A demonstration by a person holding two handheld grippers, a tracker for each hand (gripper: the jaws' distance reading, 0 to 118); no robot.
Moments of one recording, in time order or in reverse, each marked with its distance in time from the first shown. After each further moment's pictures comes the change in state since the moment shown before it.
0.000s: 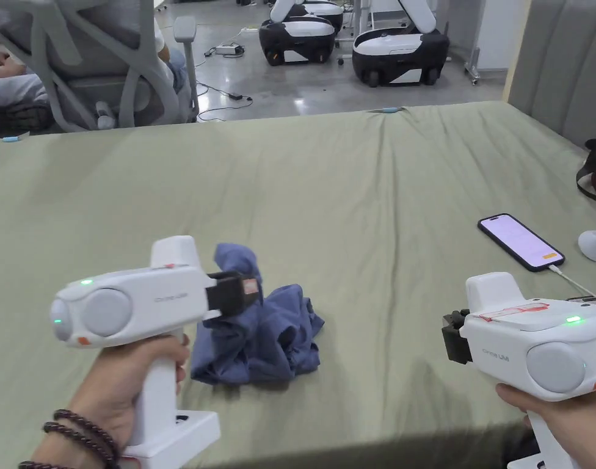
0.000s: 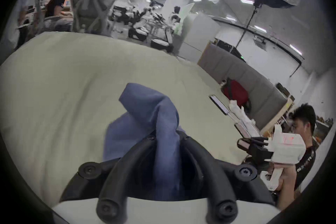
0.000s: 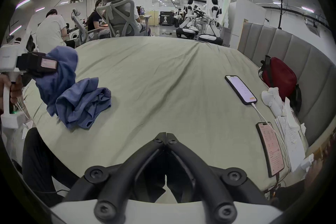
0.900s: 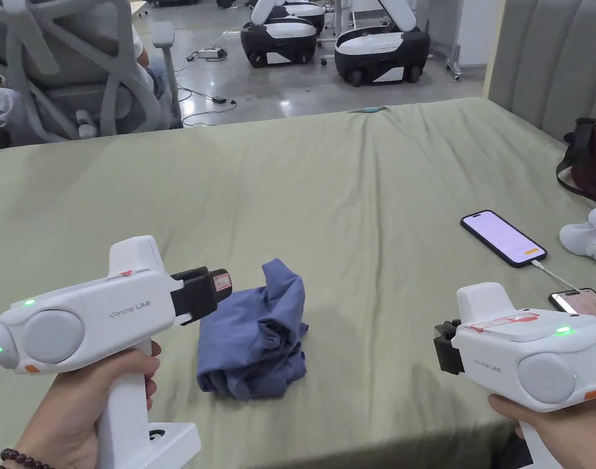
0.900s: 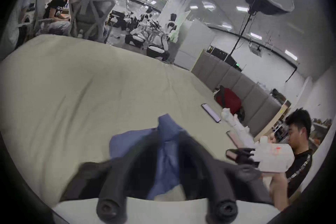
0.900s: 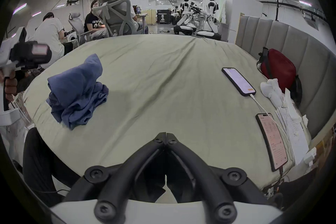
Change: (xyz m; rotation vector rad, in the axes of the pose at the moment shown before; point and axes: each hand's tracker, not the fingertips) left arm -0.002 0.004 0.038 0.105 0.040 -0.018; right arm 0.008 -0.012 -0.004 -0.015 0.008 -0.036
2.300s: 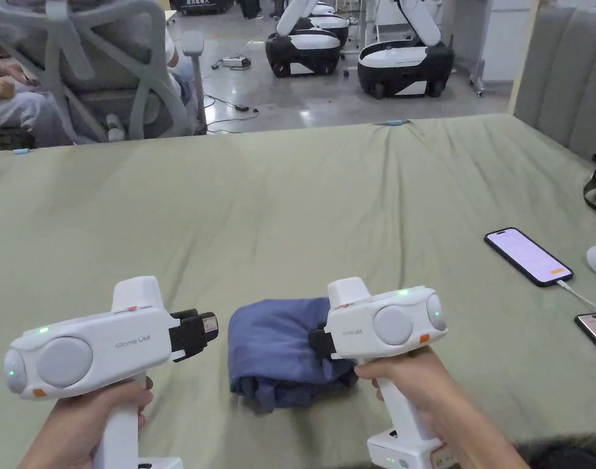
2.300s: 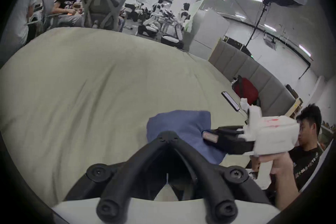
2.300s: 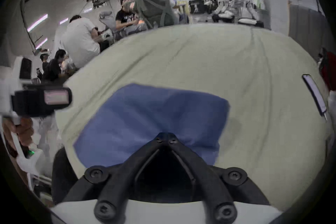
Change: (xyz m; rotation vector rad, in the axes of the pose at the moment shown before) left arm -0.048 -0.025 0.011 -0.071 0.078 0.065; right arm -0.120 0.061 -0.117 -0.145 0.358 0.066
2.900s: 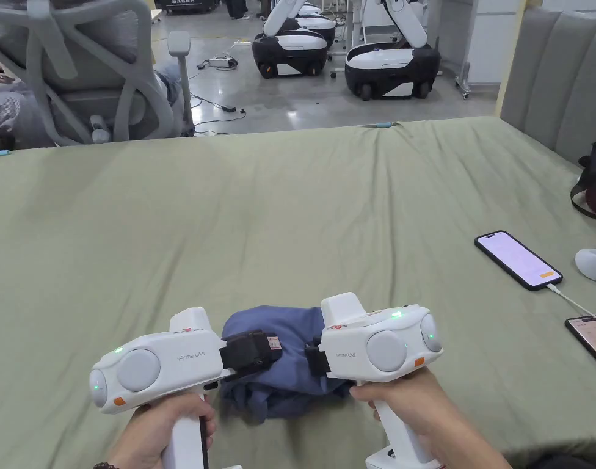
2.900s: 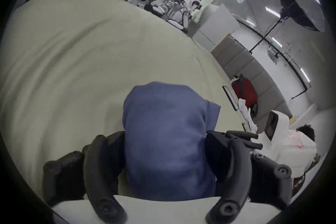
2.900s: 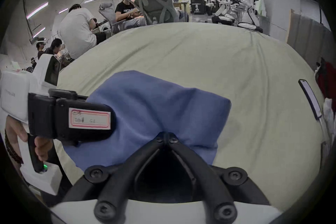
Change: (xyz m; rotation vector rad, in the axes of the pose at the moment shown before) left arm -0.003 -0.026 -0.103 -0.130 -0.075 0.186; right arm 0.002 -0.009 0.006 0.052 -0.040 0.017
